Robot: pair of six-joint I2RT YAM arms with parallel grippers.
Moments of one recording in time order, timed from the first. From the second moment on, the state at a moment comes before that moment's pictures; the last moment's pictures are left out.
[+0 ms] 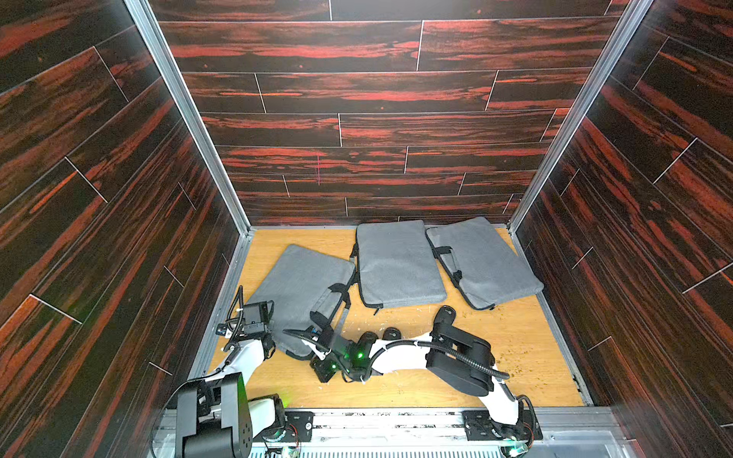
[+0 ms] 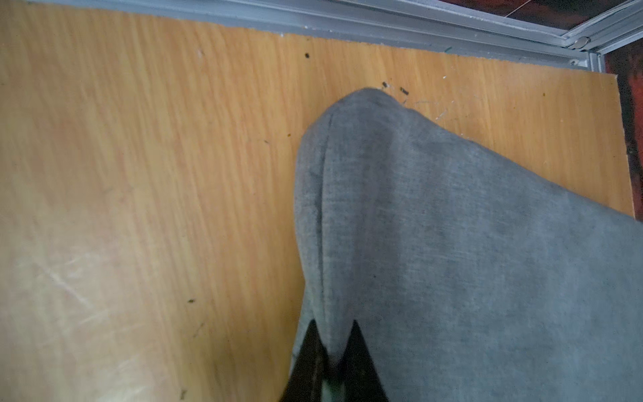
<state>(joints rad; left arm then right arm) 0.21 1.21 0.40 -0.14 -0.27 -1.19 1.32 2.16 1.34 0.07 -0.09 0.44</state>
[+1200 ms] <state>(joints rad) 0.21 1.13 0.35 -0.17 -0.27 -1.23 1.12 2.21 1.42 0.00 -0.01 0.47</state>
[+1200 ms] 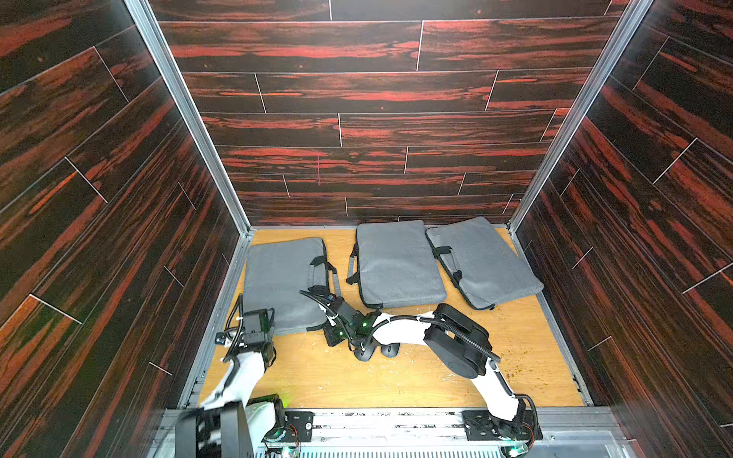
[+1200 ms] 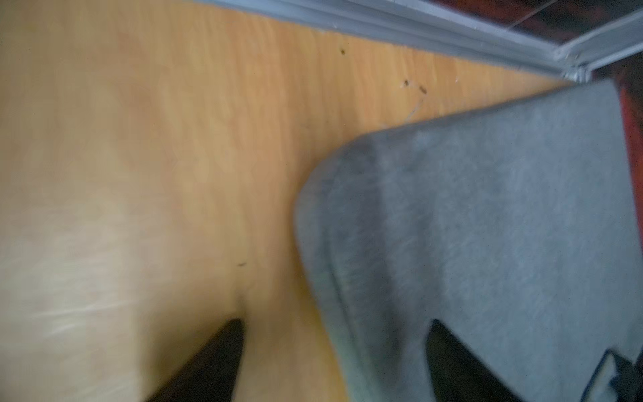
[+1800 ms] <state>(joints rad) 0.22 1.22 0.39 -0.13 -0.25 -1.22 1.22 2.21 1.54 -0.08 0.02 0.47</state>
